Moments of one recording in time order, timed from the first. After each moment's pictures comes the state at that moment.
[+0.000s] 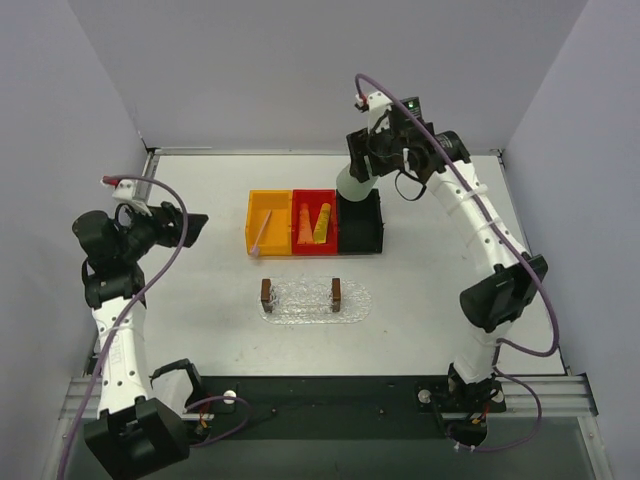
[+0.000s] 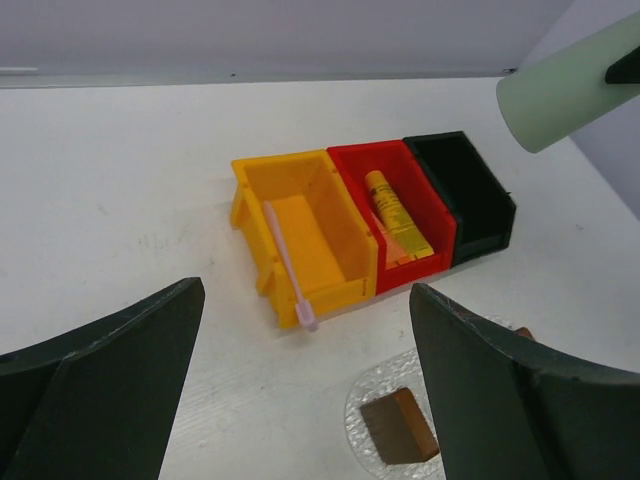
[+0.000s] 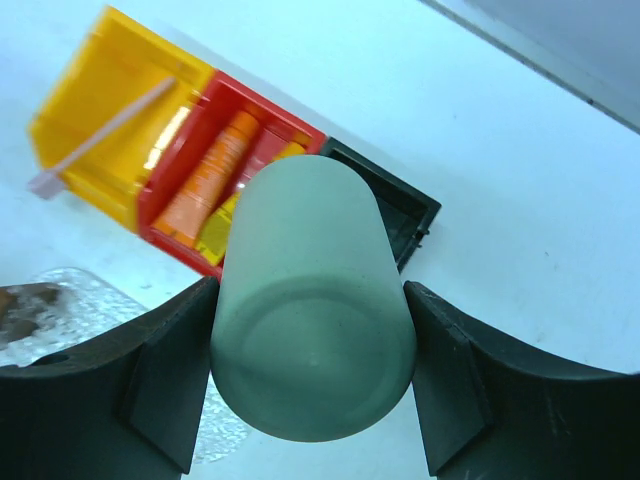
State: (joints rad) left arm 0.37 0.90 0.81 -0.12 0.79 -0.16; right arm 0.43 1.86 2.01 -0.85 -0.06 -0.10
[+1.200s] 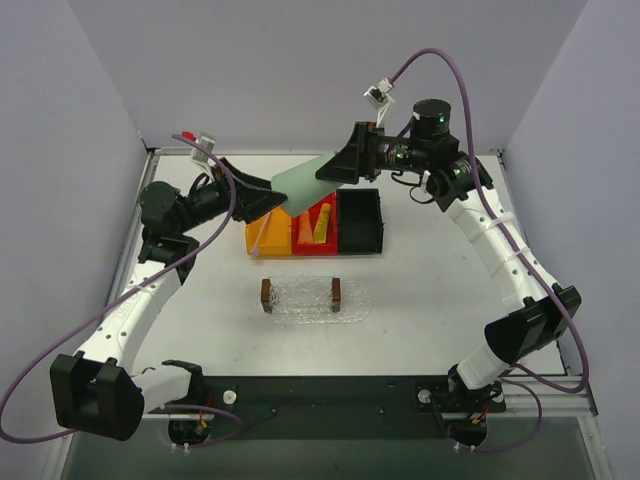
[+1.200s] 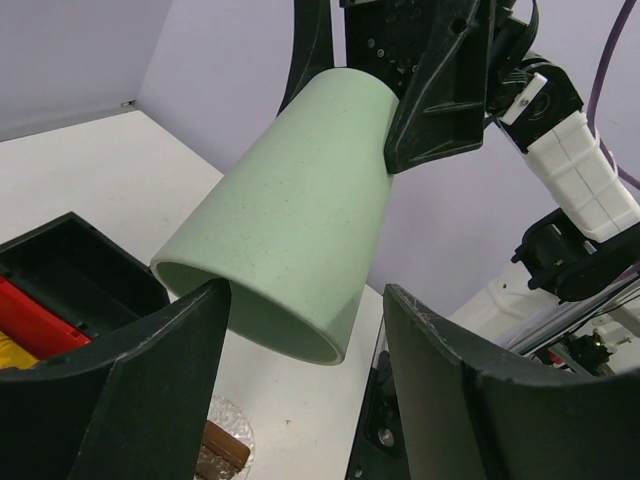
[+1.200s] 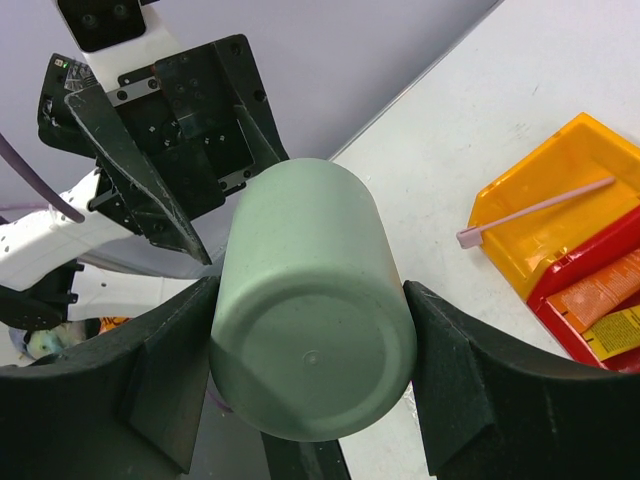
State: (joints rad) left arm -0.22 1.16 0.97 0.53 0.88 -0.86; right arm 0.43 1.58 1.74 -0.39 -0.84 0.48
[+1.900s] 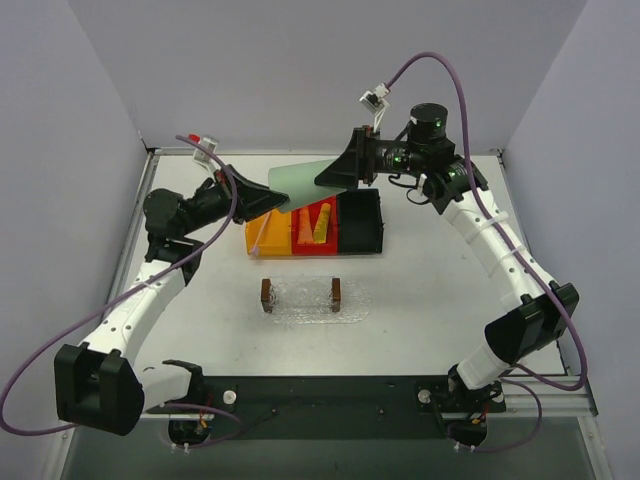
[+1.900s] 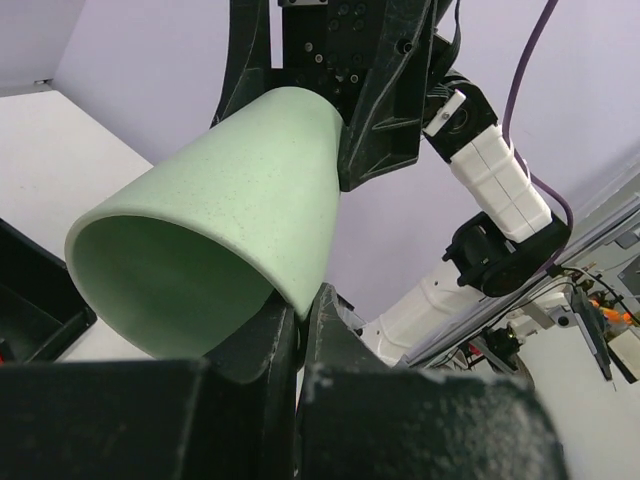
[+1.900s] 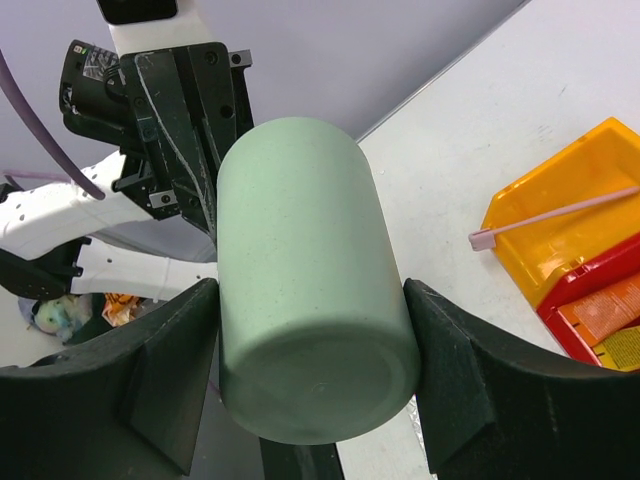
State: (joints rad) left arm -0.24 1.20 0.91 0.72 0.92 -1.09; right arm 0.44 1.58 1.68 -0.30 -0.89 0.47
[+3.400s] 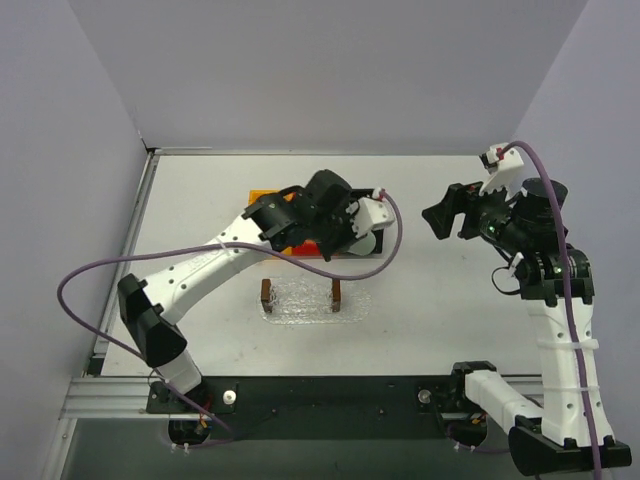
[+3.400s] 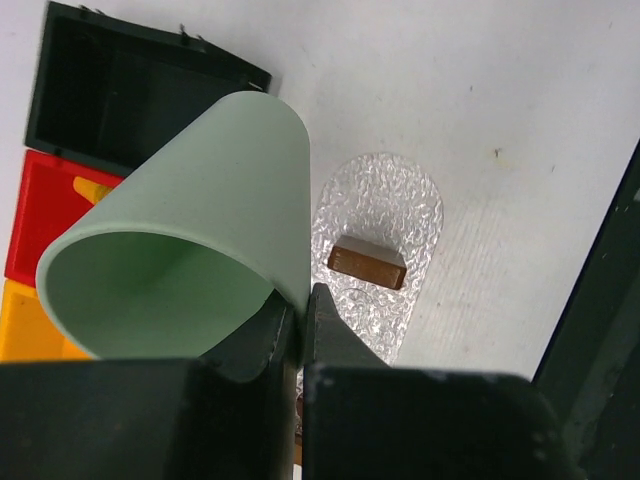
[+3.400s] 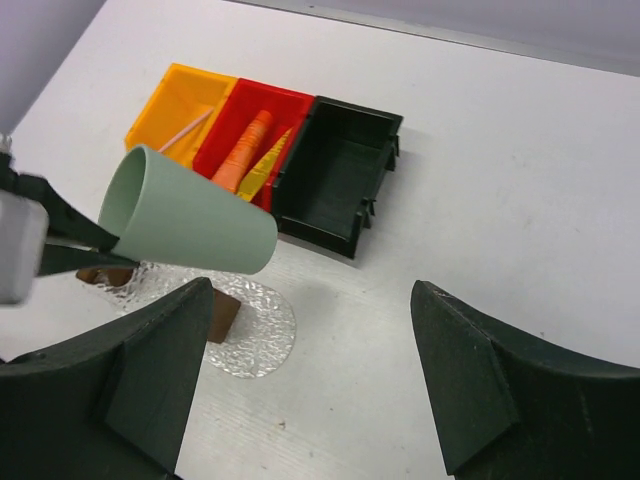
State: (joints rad) left arm -0.88 1.63 1.75 -0.86 0.16 0.31; right arm 0.08 0.98 1.33 -0.72 -0.42 0.04
